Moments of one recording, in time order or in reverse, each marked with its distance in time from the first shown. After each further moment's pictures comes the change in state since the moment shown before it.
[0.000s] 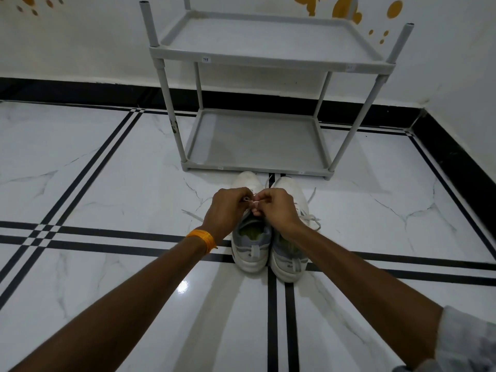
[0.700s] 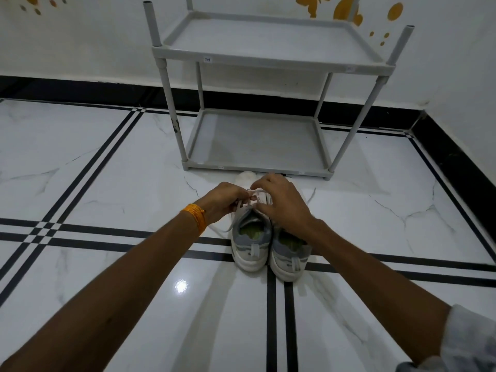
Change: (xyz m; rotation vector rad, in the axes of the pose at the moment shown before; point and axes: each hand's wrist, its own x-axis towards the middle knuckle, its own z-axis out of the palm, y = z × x) left_hand 0.028 0.007 -0.022 -0.810 -0.378 -0.810; right_hand 0.000 -0.008 -0.024 -0.628 -0.047 -0.537
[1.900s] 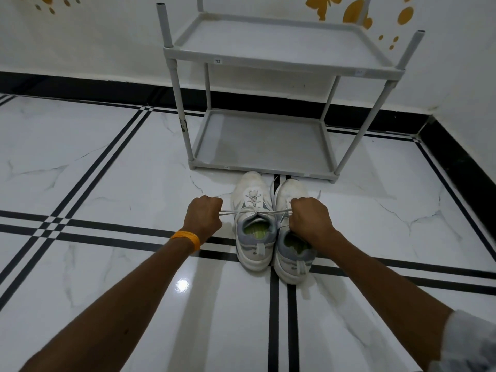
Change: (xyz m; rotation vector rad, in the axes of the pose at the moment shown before) left_hand -0.001 -0.065 -0.041 1.271 0.473 0.368; right_hand -0.022 0.037 0.001 -0.471 -0.194 0.221
